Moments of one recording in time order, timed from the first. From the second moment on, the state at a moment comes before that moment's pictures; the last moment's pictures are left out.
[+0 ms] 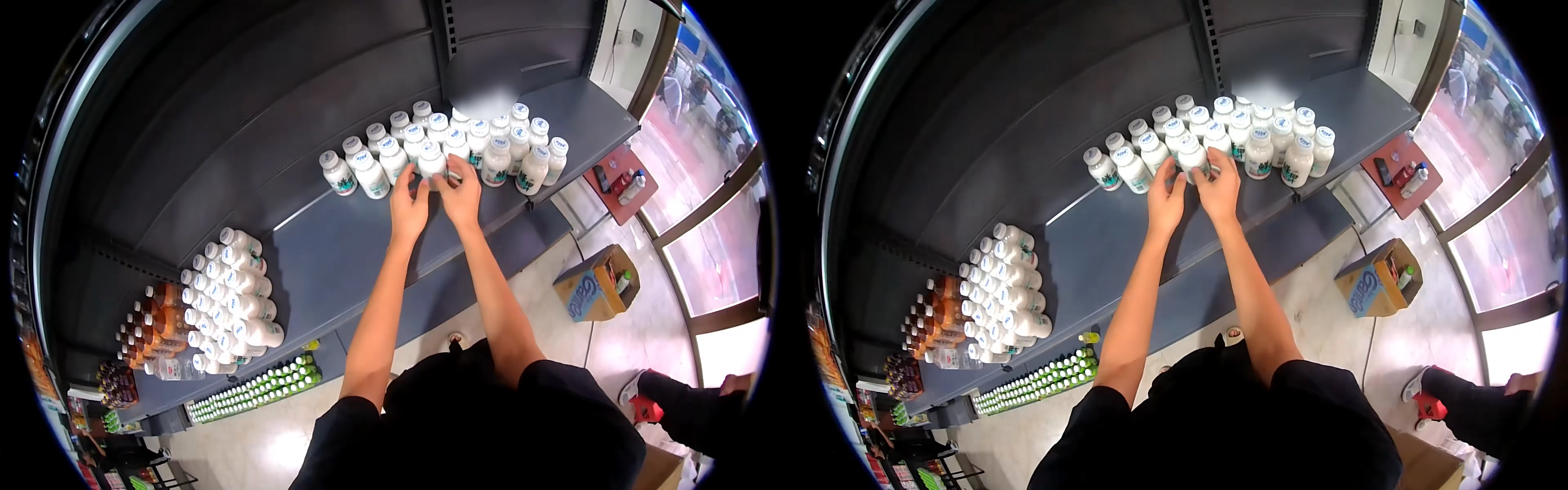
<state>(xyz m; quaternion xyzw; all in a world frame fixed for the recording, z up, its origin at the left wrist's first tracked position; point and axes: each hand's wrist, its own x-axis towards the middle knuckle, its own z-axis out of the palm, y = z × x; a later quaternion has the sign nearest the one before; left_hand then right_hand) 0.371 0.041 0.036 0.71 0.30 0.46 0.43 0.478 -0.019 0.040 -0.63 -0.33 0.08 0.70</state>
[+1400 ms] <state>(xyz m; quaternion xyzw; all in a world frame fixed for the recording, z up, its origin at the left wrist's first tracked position) 0.107 0.067 0.016 0.25 0.27 0.65 0.67 0.161 0.112 0.053 -0.52 -0.51 0.23 0.64</state>
